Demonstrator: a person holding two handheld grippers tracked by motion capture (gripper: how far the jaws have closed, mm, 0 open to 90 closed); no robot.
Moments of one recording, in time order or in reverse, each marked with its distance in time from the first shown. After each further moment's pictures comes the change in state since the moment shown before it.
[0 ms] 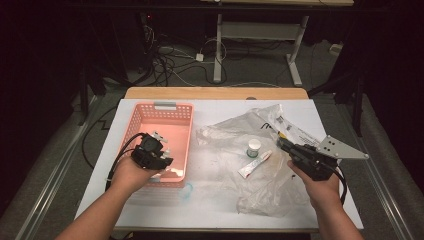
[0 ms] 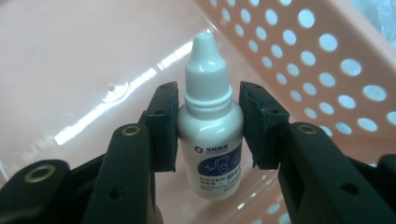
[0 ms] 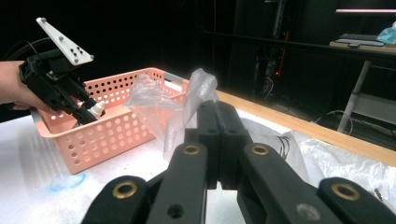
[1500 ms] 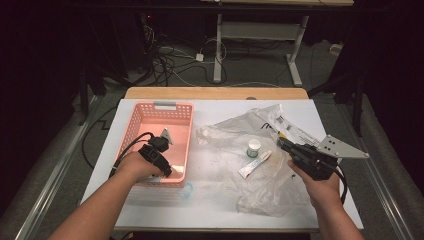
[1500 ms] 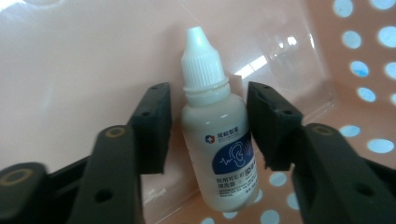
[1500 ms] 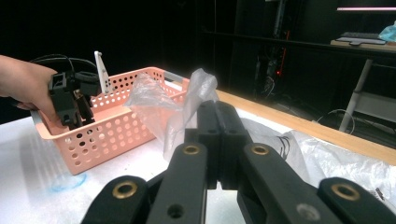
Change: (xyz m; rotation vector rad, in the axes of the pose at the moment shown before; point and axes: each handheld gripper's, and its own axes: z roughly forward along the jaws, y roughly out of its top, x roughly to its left) left arm 0.017 0.020 0.041 0.481 -0.130 -0.137; right arm -0.002 0.000 0.000 0.004 0.005 0.007
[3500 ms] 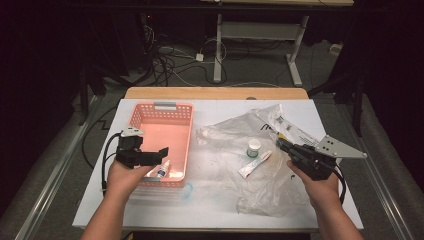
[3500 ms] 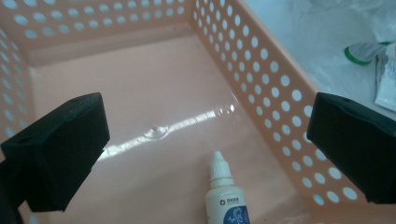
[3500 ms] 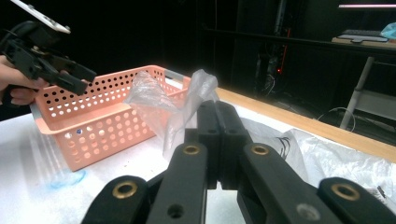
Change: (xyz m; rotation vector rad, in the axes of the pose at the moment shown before) left arm 0.000 -0.063 -0.037 -0.775 0.080 -0.086; right arm 0.000 -0.002 0.002 0.006 0.000 0.003
